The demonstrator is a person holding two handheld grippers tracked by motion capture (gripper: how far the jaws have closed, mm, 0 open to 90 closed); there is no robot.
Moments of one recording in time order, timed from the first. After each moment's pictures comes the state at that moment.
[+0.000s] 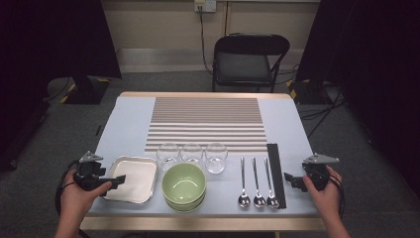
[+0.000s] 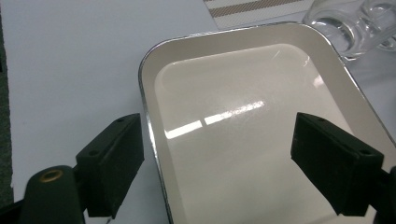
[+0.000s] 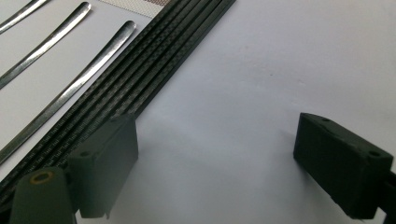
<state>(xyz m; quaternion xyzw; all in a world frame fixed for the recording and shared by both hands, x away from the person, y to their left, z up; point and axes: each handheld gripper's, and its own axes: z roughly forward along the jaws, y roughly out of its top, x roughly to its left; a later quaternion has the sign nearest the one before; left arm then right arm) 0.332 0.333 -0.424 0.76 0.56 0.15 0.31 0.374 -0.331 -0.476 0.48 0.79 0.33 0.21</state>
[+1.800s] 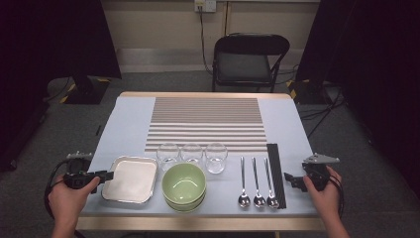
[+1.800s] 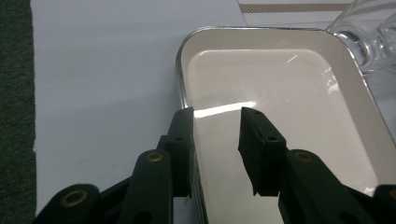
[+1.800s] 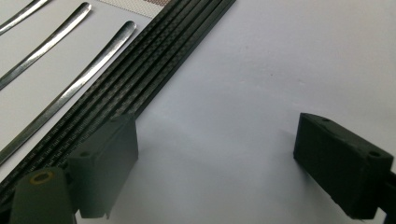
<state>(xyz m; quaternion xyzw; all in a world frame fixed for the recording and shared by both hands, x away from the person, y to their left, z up) 0.335 0.358 -0.424 0.73 0.60 0.11 0.31 0.374 -0.332 -0.476 0.48 0.79 0.33 0.20</state>
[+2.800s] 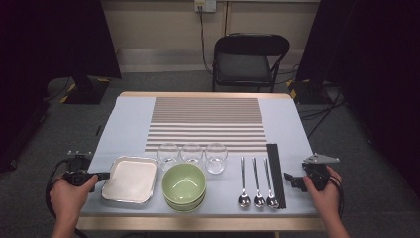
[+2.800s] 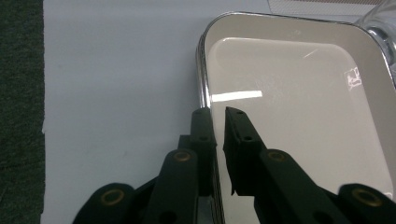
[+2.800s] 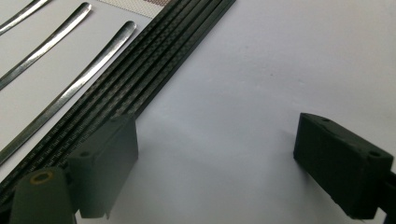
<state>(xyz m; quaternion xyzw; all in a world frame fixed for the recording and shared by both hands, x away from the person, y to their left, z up) 0.344 0.364 -0.428 0.71 0.64 0.08 0.28 0.374 -0.332 -0.476 0.48 0.79 0.33 0.20</state>
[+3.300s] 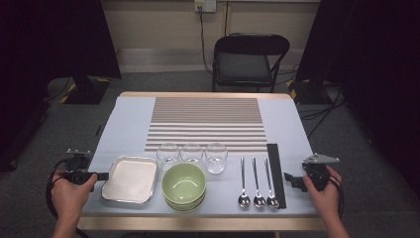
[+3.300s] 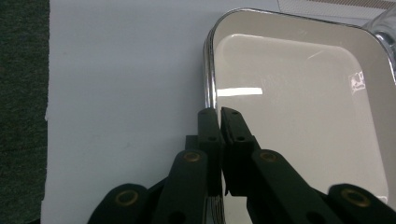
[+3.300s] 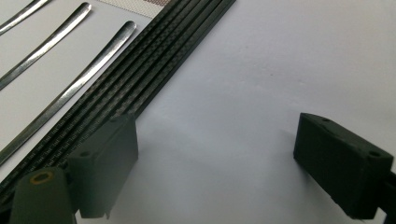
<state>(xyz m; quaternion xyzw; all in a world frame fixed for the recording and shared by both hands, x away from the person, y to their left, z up) 0.345 0.365 -0.427 0.69 0.66 0.07 0.28 0.375 -0.332 -0.476 0.48 0.79 0.33 0.20</state>
